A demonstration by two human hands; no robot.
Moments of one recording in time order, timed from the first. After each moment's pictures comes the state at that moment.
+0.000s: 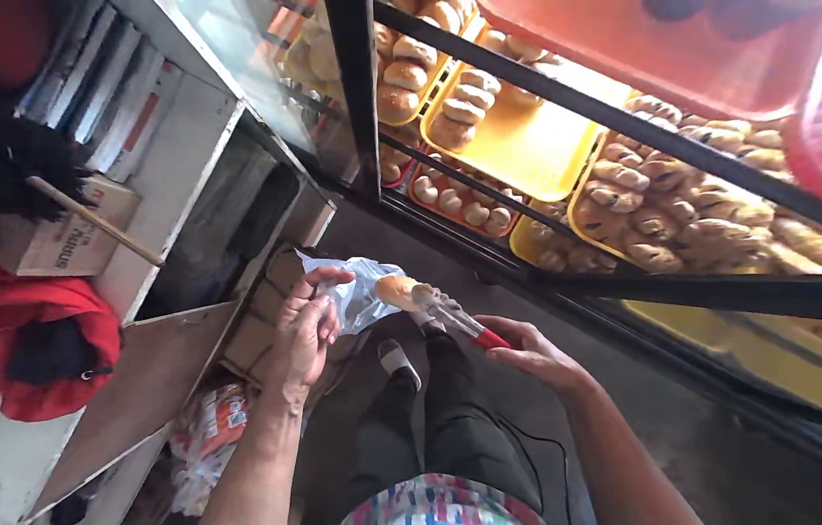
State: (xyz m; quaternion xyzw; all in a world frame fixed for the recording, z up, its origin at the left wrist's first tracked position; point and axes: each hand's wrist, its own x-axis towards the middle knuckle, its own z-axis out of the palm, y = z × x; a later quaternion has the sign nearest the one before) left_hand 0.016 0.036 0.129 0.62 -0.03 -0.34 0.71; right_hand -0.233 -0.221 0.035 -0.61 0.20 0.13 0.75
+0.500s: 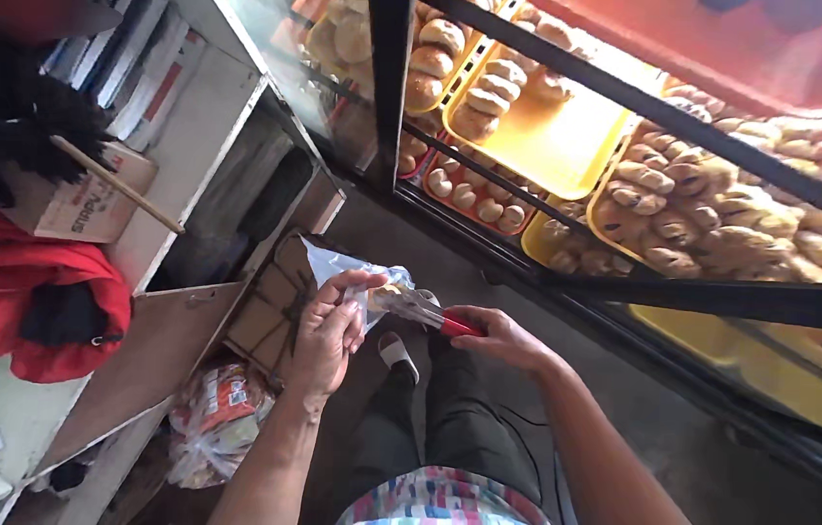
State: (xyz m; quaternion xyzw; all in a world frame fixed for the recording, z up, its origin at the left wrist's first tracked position) left_hand -0.016 0.044 0.140 0.57 -0.04 -0.35 0.75; right_hand -0.188 -0.196 0.026 -0.70 0.19 0.22 0.65
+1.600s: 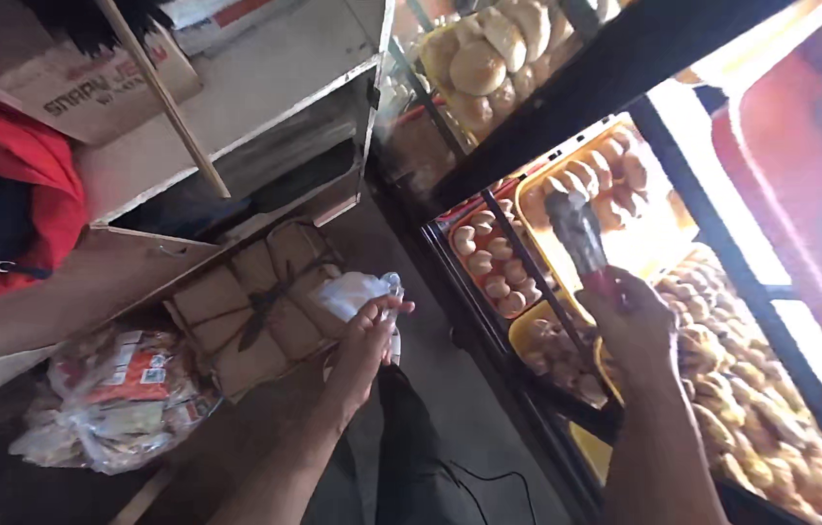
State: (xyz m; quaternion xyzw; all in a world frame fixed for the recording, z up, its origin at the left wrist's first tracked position) left_hand -0.007 0.008 0.050 0.56 0.11 -0.33 0.76; right_hand -0.057 -0.344 0.089 -0.90 0.30 0.02 0.30
